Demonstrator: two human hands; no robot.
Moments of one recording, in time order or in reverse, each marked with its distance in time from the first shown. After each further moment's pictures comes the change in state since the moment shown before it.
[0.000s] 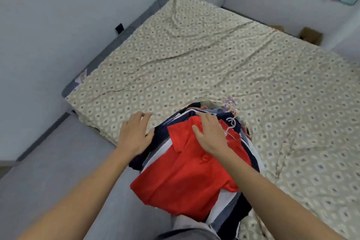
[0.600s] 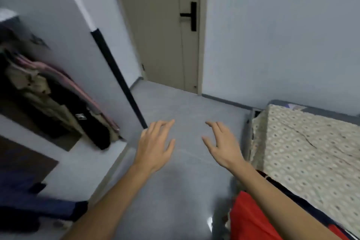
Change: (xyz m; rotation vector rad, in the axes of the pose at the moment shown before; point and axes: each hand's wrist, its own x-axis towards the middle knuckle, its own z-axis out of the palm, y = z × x) left_hand -0.585 -0.098 -0.043 0.061 0.682 -1.093; right_hand -0.276 -0.415 0.181 -0.055 -0.607 -1.317
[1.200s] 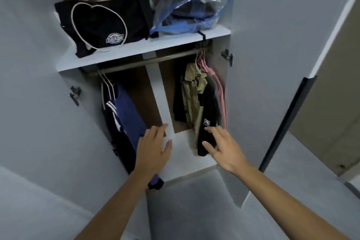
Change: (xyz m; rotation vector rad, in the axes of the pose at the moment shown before) left_hand -0.167 -0.274 -0.166 0.306 0.349 -0.868; right_hand 0.181 -0.364 0.195 0.146 -0.440 -0.826
